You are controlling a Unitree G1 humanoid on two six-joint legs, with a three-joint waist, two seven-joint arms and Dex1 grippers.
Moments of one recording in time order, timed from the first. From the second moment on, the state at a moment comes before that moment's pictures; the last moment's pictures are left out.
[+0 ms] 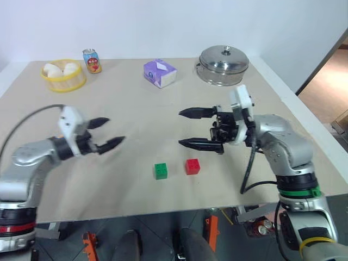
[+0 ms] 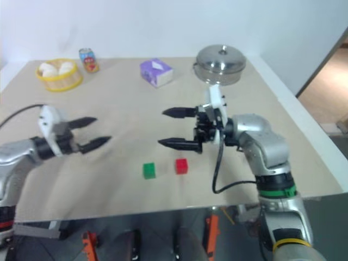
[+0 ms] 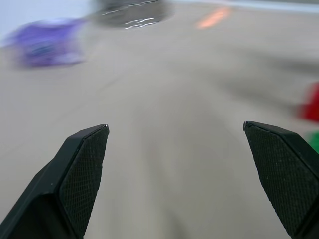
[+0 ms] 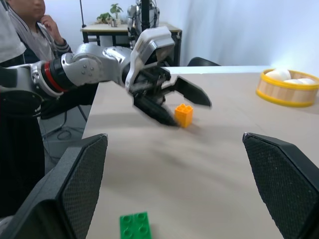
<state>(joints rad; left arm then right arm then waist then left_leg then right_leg) -0.30 0.72 0.29 -0.09 -0.48 0.43 -0.91 -0.72 -0.50 0.07 -0.04 0.59 0.46 1.21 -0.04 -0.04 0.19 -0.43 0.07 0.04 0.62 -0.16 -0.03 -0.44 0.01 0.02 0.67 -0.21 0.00</state>
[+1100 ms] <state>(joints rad) -0.65 0.83 0.16 0.99 -0.19 -0.07 -1.18 -0.73 -0.43 0.12 -0.03 0.54 0.43 1.19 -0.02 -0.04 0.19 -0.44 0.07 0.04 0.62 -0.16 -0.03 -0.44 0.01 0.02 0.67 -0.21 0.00</state>
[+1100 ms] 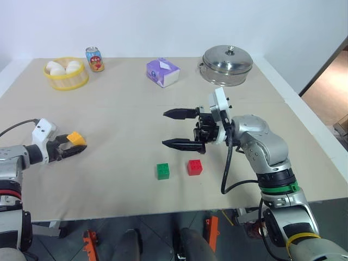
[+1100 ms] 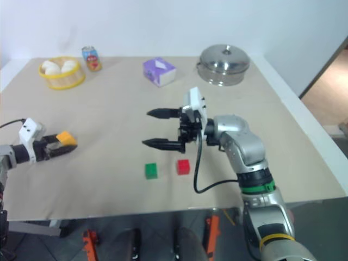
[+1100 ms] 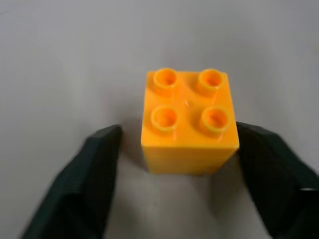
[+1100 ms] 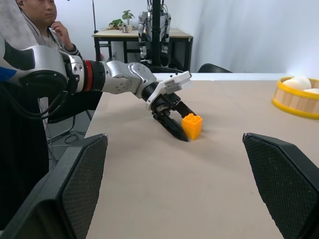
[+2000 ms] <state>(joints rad) -0.33 0.72 -0.04 0.14 -0.31 0.11 -1.37 -0.64 -0.67 0.10 -0.12 0.58 0.49 1.30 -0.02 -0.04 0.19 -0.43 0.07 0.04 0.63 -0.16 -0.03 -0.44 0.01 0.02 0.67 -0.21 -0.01</state>
